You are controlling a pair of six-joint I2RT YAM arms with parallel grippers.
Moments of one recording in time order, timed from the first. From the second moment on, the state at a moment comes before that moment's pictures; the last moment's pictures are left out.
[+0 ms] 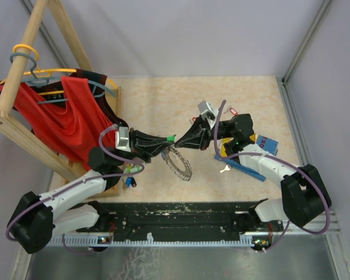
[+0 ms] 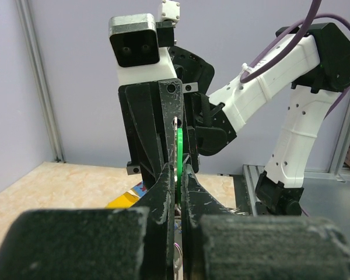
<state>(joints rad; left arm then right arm) -0.68 1.08 0.49 1.23 0.64 -0.40 0.53 1.34 0.78 1.04 -1.26 0.54</state>
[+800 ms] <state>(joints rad) -0.68 1.04 0.45 1.17 0.61 -0.27 0.51 1.33 0.78 1.08 -1.32 0.59</state>
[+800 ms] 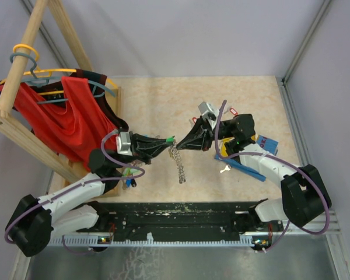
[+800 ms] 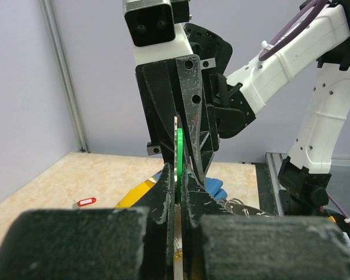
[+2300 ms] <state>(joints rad) -0.68 1.07 0.56 0.99 0.63 -0.28 0.52 1.33 0.80 0.78 -1.28 0.35</state>
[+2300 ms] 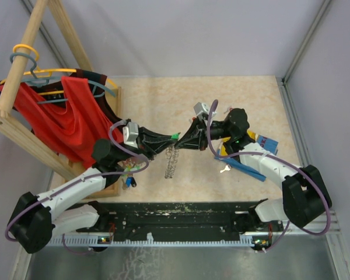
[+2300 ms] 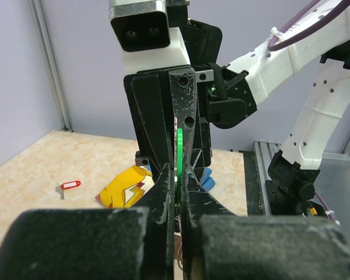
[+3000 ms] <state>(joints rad) -0.68 0.95 0.52 0.91 0.58 -0.25 0.52 1.33 0.80 1.03 -1.34 0.54</state>
